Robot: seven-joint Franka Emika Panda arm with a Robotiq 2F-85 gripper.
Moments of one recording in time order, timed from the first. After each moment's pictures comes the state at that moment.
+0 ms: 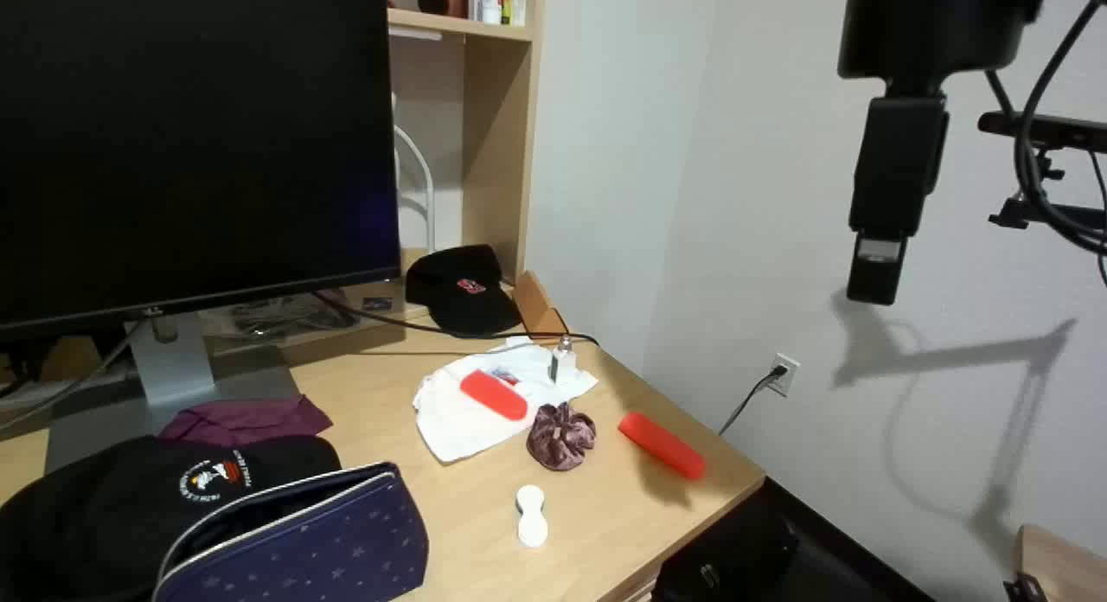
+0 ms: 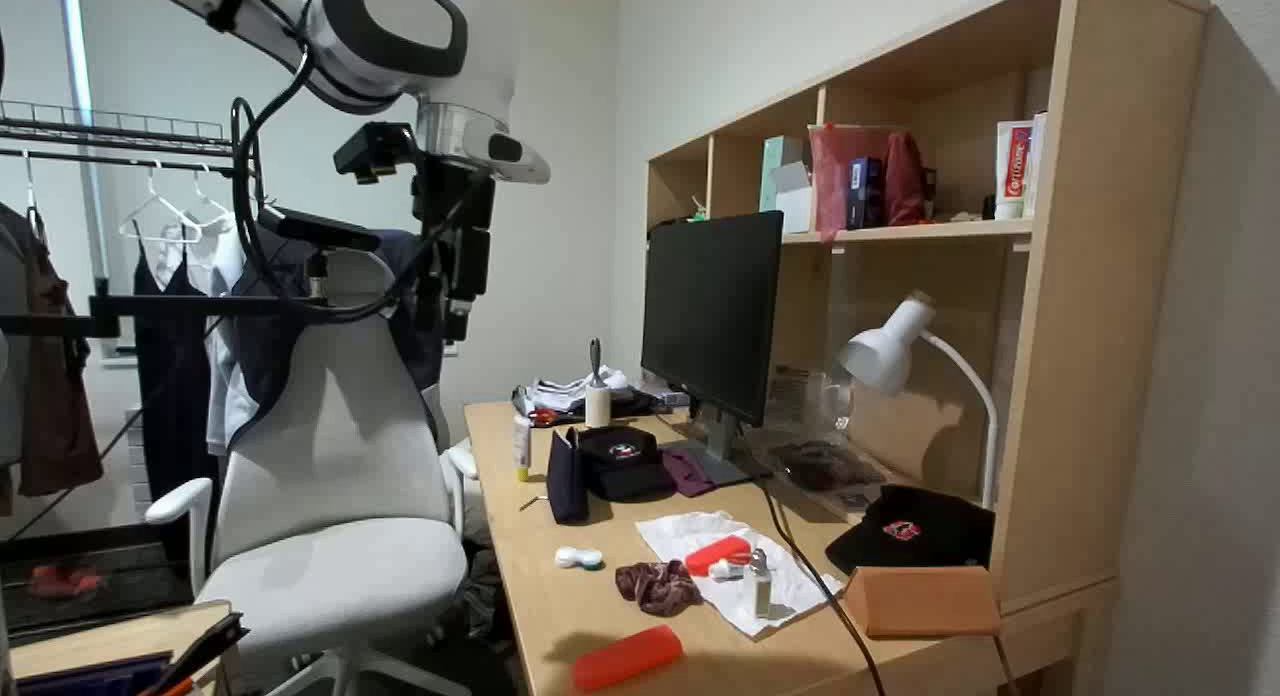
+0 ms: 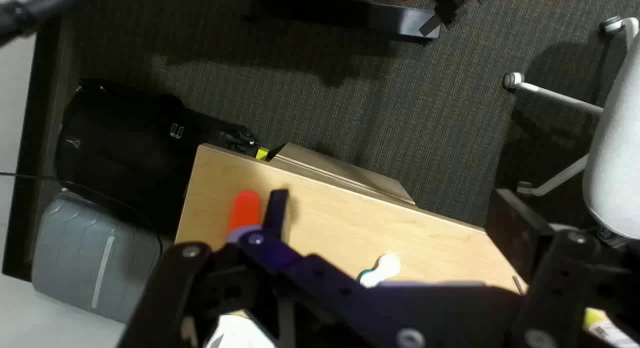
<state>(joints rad) 0.06 -0.53 0.11 -2.39 0.02 1.71 0.05</state>
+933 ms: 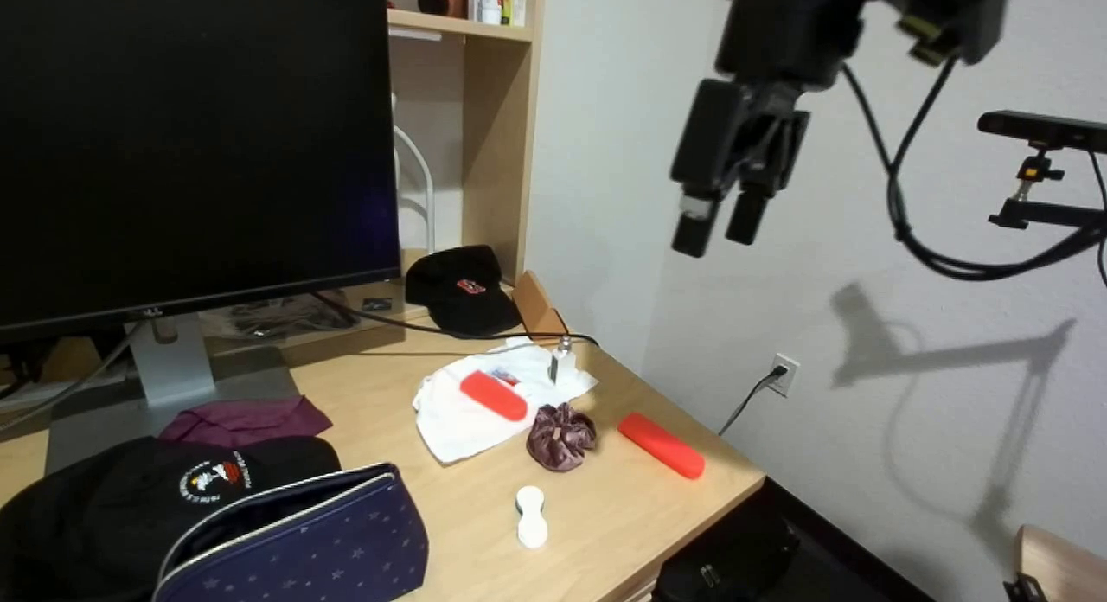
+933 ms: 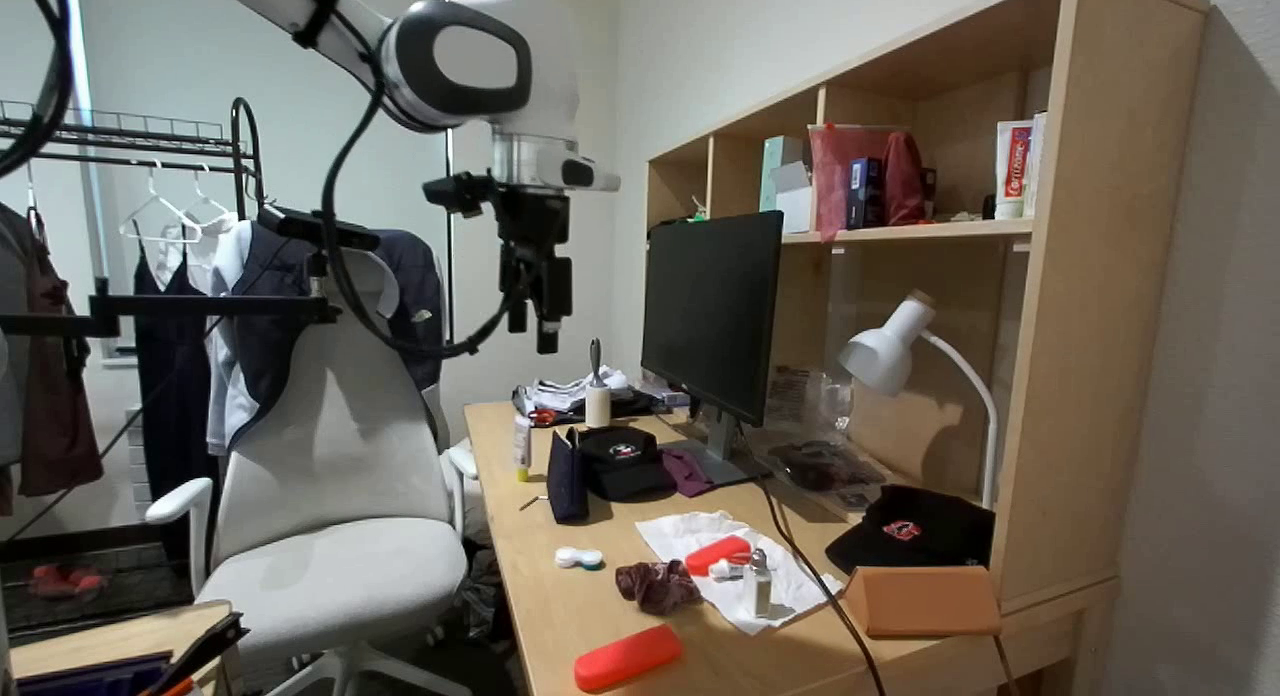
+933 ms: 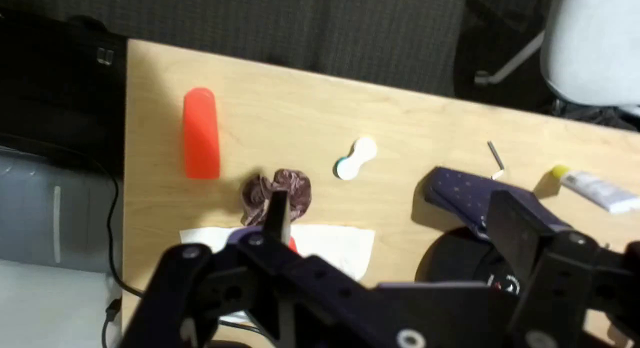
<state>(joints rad) 0.05 -0.35 0.03 -2.32 0.14 2.00 0.05</state>
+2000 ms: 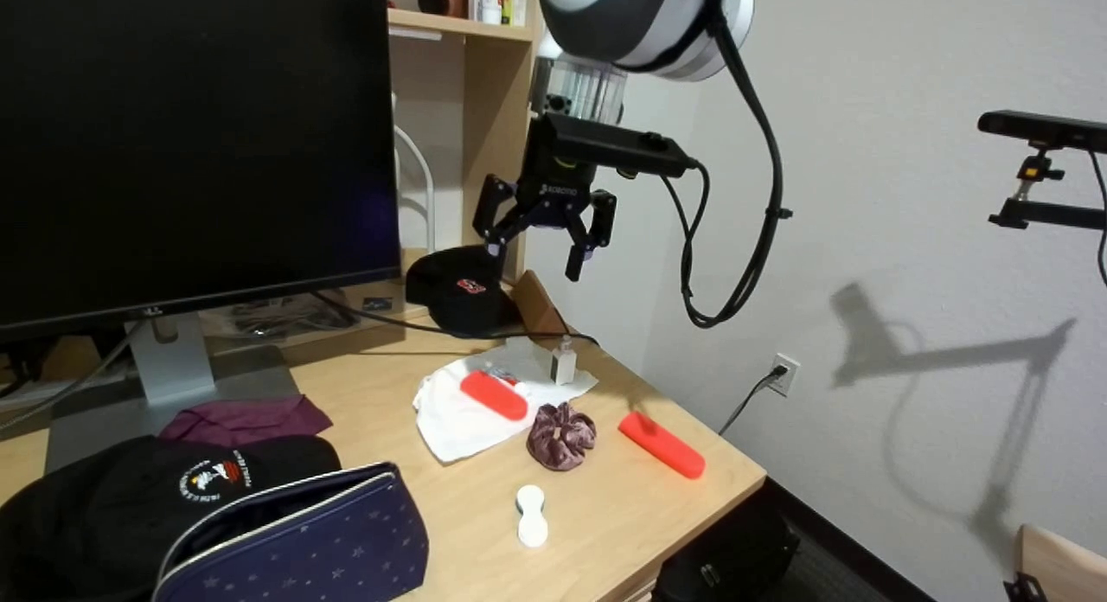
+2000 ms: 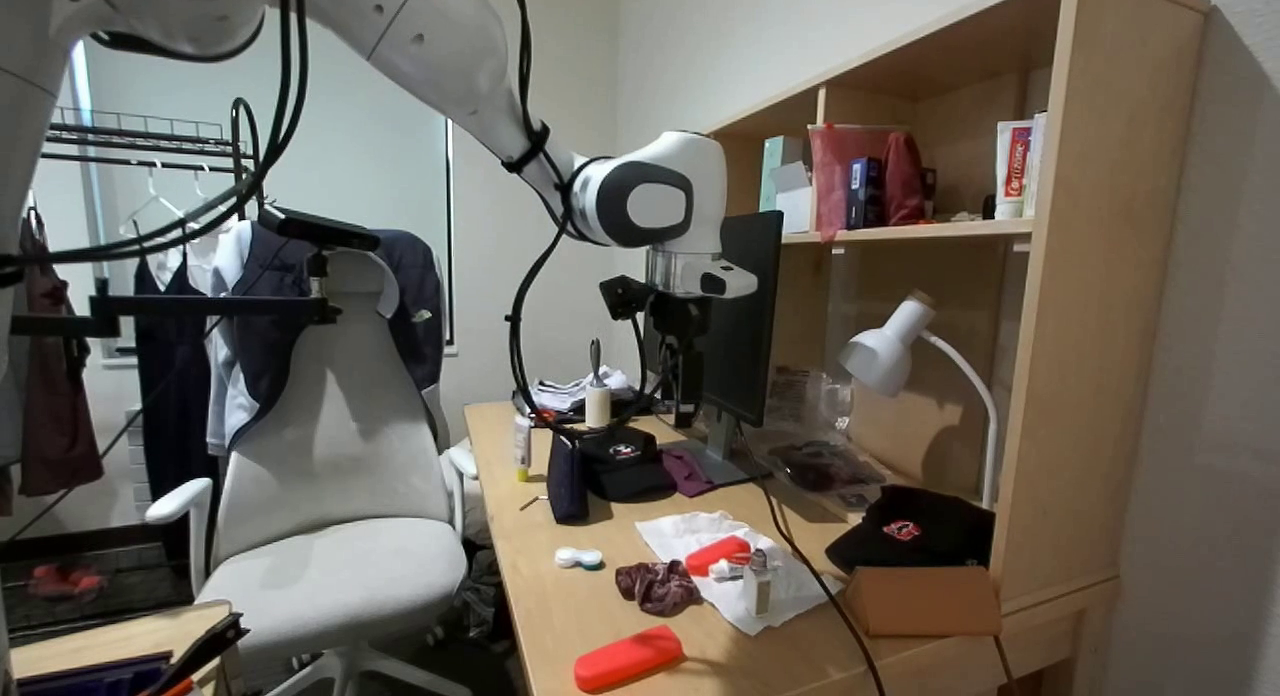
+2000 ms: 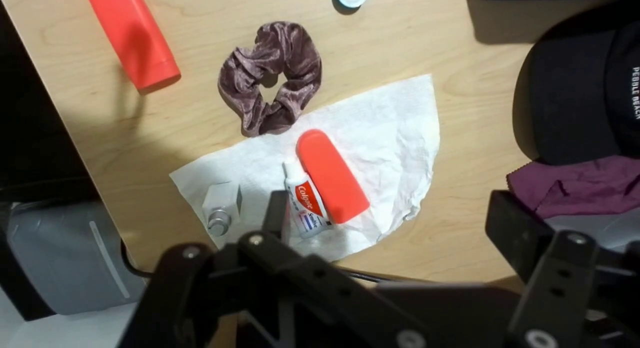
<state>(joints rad) 0.05 0.28 -0.02 -1.84 0.15 2.19 0.38</state>
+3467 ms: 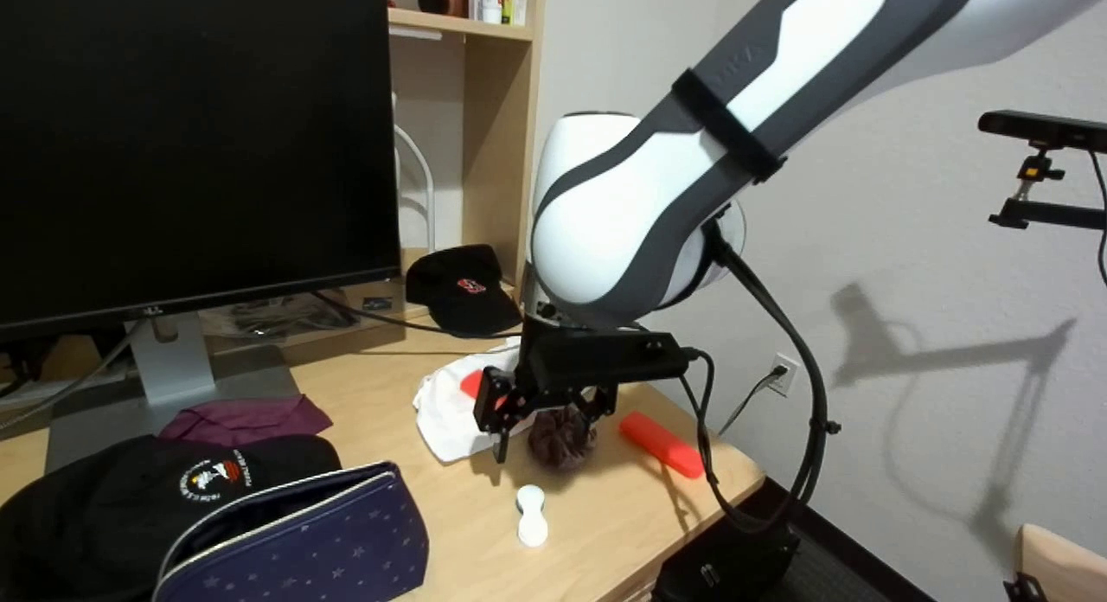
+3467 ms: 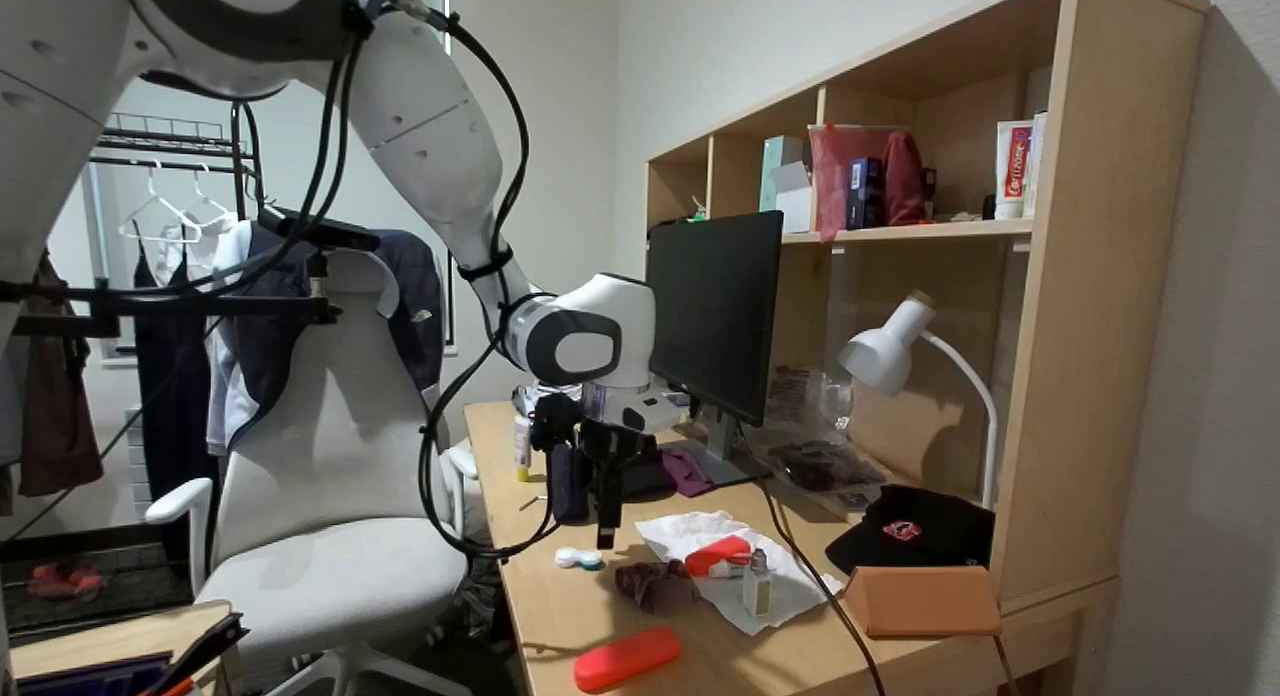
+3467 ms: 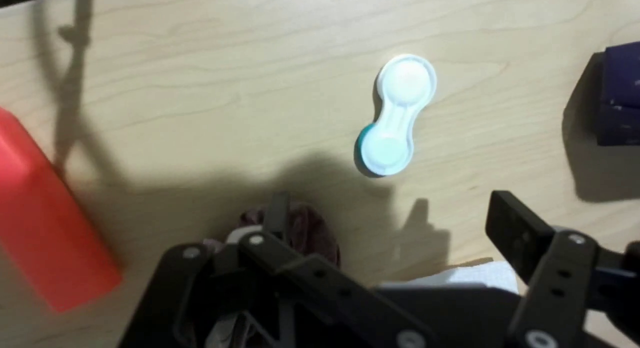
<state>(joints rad) 0.14 0.40 0.02 -2.14 0.17 2.54 0.47</state>
